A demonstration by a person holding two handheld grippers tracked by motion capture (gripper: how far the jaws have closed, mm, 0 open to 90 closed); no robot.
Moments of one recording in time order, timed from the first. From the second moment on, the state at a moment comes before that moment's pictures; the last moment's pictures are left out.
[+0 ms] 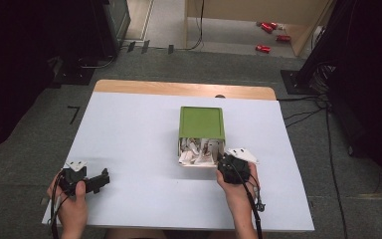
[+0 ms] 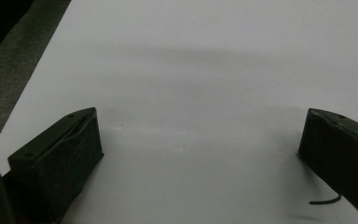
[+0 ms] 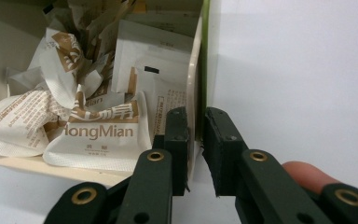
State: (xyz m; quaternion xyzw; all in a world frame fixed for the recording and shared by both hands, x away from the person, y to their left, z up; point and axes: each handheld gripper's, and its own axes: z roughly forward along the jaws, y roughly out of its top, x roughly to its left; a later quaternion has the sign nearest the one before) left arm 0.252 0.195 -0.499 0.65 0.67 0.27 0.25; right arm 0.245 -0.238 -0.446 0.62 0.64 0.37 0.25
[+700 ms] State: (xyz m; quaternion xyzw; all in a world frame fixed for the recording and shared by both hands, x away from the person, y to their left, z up) left arm 0.252 0.195 -0.499 0.65 0.67 0.27 0.25; right arm 0.240 -0.234 -0.448 0.63 0.63 0.37 0.26
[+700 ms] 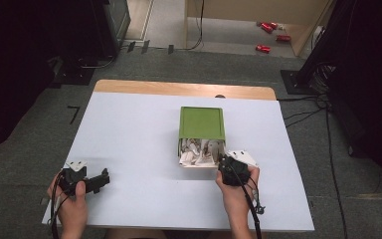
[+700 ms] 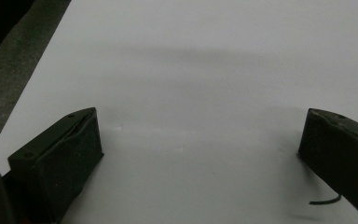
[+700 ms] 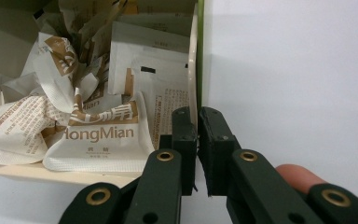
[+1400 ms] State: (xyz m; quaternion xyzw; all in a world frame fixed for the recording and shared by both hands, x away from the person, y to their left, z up) left arm 0.252 0.195 -0.499 0.65 0.67 0.27 0.25; right arm 0.228 -0.234 -0.448 0.63 0.63 0.38 0.25
